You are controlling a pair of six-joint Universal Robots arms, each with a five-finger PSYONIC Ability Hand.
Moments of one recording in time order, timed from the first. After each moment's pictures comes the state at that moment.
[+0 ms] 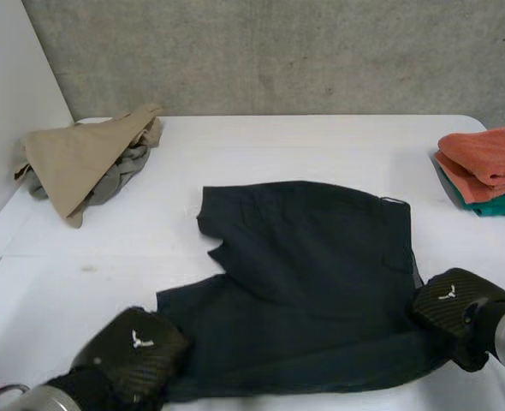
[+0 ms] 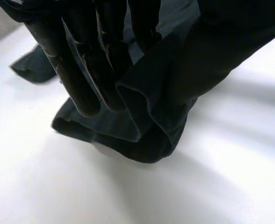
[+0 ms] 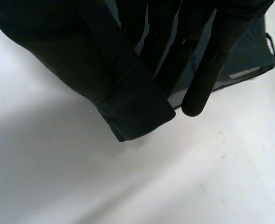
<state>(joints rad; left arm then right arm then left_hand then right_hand) 4.08 -1.47 -1.98 2.80 -1.53 3.50 1.74 -1.55 1.89 0.47 1.37 2.21 1.14 1.20 1.19 1.20 1.01 1.11 1.17 1.18 1.20 1.00</state>
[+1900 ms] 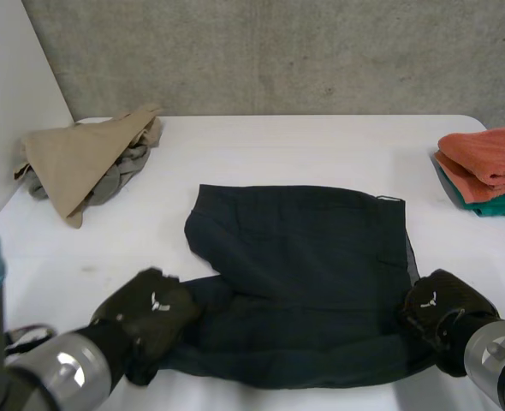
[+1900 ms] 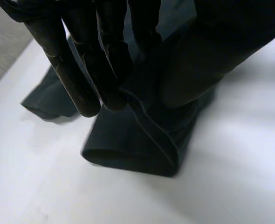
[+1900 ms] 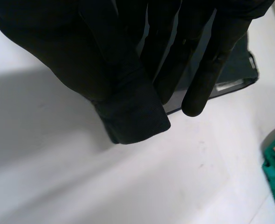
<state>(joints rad) 4.12 -1.58 -1.85 2.85 -1.49 3.74 1.96 -1.54 1.90 0.33 1.59 2.26 1.14 1.20 1.20 1.20 1.01 1.13 1.18 1.19 1.20 1.00</state>
